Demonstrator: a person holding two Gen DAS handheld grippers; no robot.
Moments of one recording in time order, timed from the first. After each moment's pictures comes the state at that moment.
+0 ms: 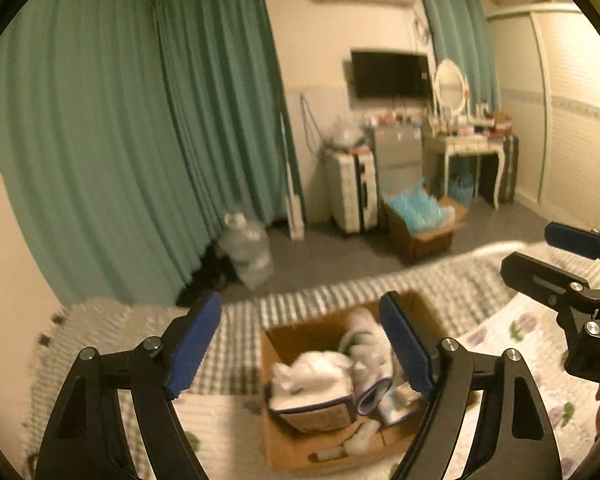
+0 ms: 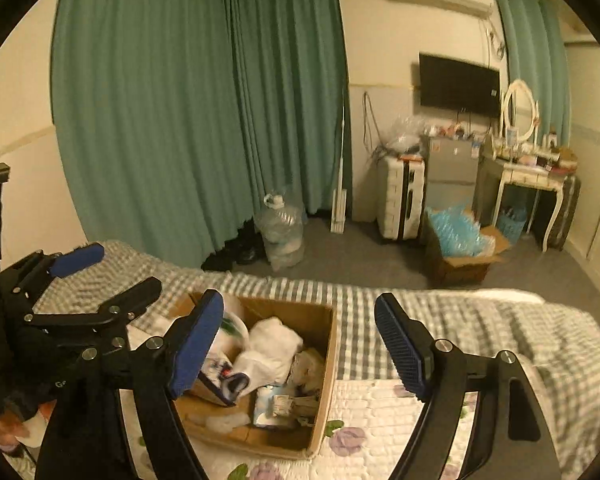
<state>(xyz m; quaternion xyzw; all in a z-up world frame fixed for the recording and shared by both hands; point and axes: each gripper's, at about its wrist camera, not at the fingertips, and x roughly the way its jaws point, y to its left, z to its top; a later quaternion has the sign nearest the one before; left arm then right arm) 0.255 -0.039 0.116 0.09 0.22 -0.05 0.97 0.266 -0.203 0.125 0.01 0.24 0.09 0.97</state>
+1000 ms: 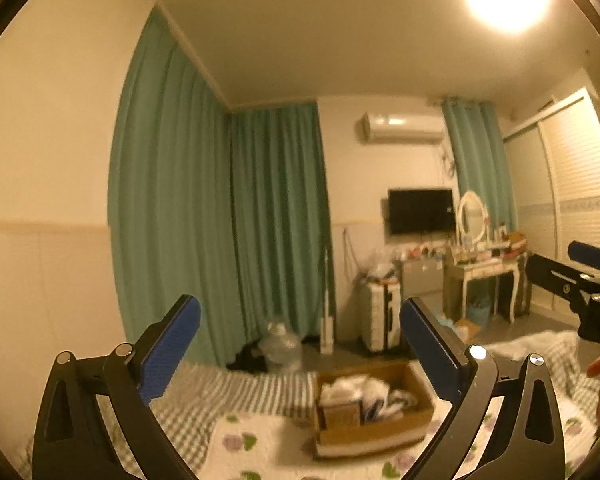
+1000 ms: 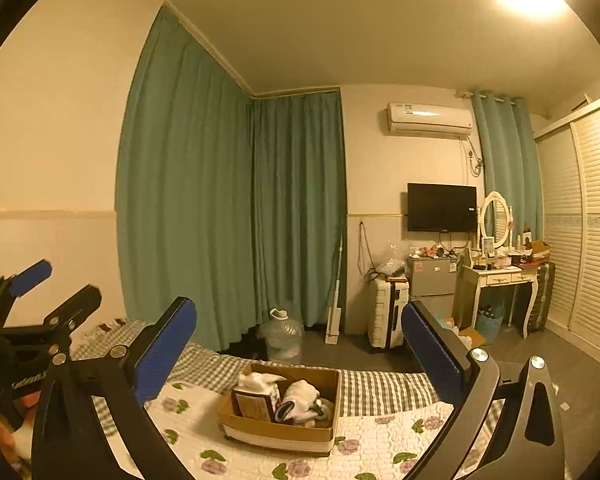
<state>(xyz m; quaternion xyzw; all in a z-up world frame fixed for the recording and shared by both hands) 0.023 0.041 0.157 0.03 0.00 0.01 1.00 0.009 -0.173 0.215 0.00 0.02 0.08 1.00</state>
